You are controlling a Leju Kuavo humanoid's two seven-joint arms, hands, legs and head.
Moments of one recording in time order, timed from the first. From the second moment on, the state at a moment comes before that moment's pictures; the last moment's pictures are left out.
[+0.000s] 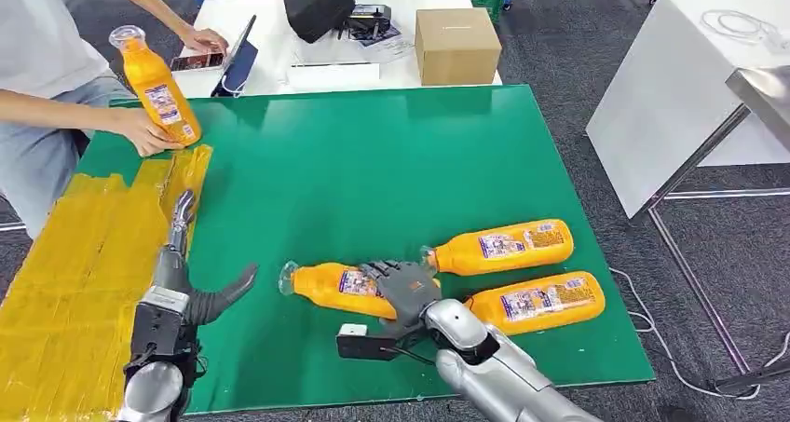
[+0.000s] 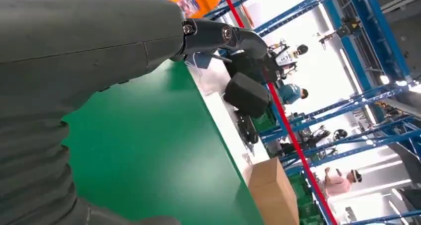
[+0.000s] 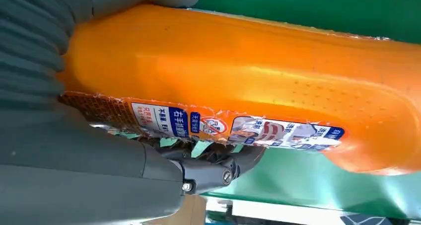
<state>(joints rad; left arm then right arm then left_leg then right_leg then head) -0.01 -0.04 -0.11 -1.56 -0.30 0.25 -0.52 -0.40 -0.01 0.83 -0.96 0.94 -0.07 0.06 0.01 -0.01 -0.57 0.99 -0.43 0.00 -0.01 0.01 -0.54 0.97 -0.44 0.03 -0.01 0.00</state>
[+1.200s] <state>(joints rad) -0.03 -0.03 -0.27 -1.61 0.35 -0.20 -0.29 -0.14 0.10 0.49 -1.32 0.57 -0.54 -0.38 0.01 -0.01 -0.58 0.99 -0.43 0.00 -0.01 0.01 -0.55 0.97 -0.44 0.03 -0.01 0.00</state>
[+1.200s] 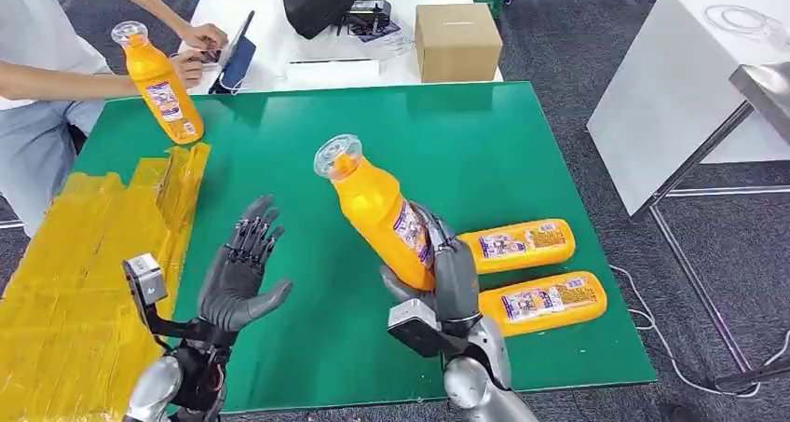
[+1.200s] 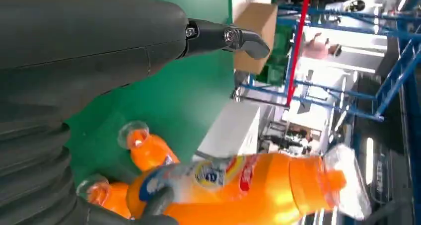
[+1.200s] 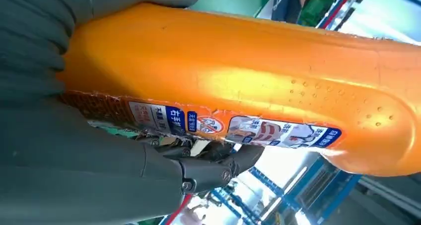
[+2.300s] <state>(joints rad) -0.11 -0.02 -0.34 -1.54 0.37 -0.22 -0.28 -0.27 0.20 0.64 -1.07 0.81 -0.63 -0.38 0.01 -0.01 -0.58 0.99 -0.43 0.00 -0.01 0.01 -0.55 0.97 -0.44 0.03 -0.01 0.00</state>
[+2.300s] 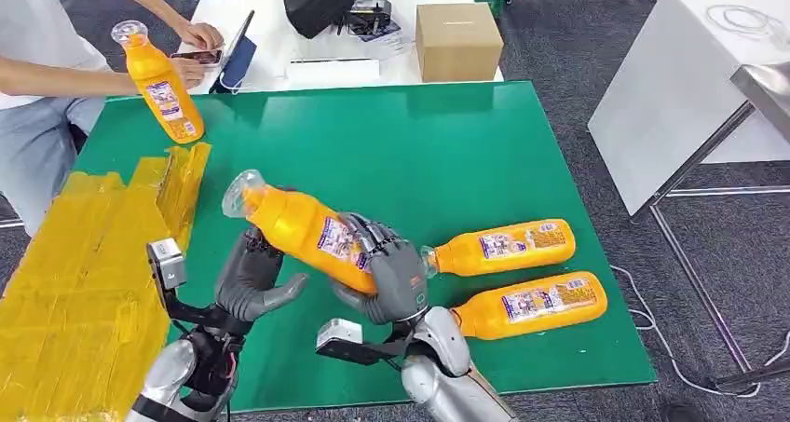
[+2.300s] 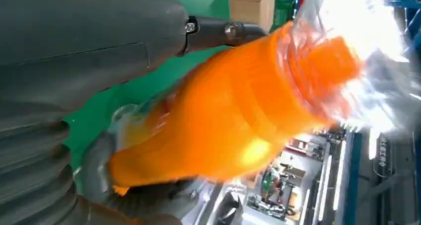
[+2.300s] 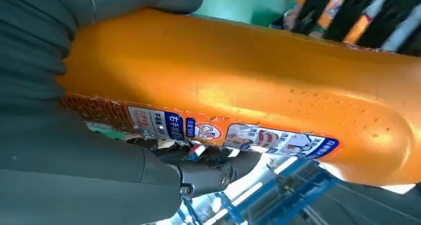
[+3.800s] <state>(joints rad) -0.12 -0.04 -0.33 -1.51 0.37 -0.10 -0.33 -0.29 0.21 0.76 -1.03 0.74 -0.67 -0.37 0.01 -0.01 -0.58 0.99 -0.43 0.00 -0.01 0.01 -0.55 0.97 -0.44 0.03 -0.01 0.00</state>
